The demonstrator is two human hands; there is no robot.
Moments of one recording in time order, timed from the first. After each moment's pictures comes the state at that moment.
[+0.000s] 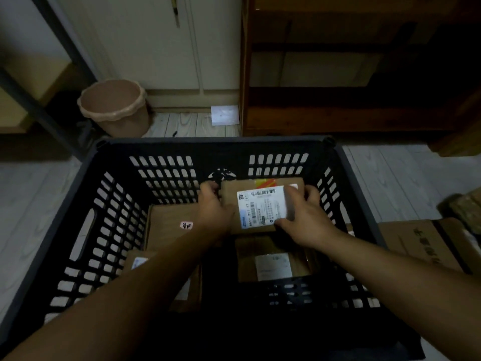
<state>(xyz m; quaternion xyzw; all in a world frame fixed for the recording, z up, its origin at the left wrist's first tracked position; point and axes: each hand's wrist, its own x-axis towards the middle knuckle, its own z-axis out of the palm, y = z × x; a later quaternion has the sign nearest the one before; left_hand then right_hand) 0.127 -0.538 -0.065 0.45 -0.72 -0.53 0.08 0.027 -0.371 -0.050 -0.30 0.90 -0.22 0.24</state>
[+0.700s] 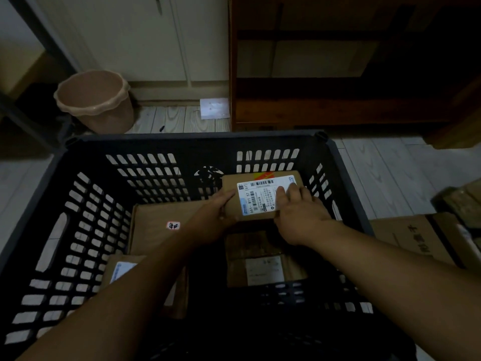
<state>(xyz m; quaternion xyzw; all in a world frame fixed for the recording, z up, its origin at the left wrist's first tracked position) 0.117 -0.548 -0.094 0.21 -0.88 -0.41 -0.10 0.002 -0.383 -0.072 -0.34 0.91 0.11 0.22</state>
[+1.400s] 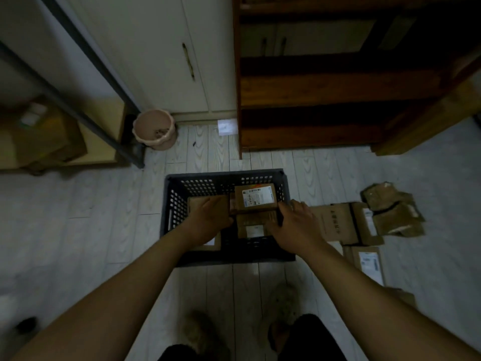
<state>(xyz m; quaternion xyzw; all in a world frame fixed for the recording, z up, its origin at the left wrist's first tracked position) 0.215 -0.481 0.375 0.32 -0.81 -0.46 -0.19 0.104 -0.302 0.326 -0.26 0.90 -0.11 0.34</state>
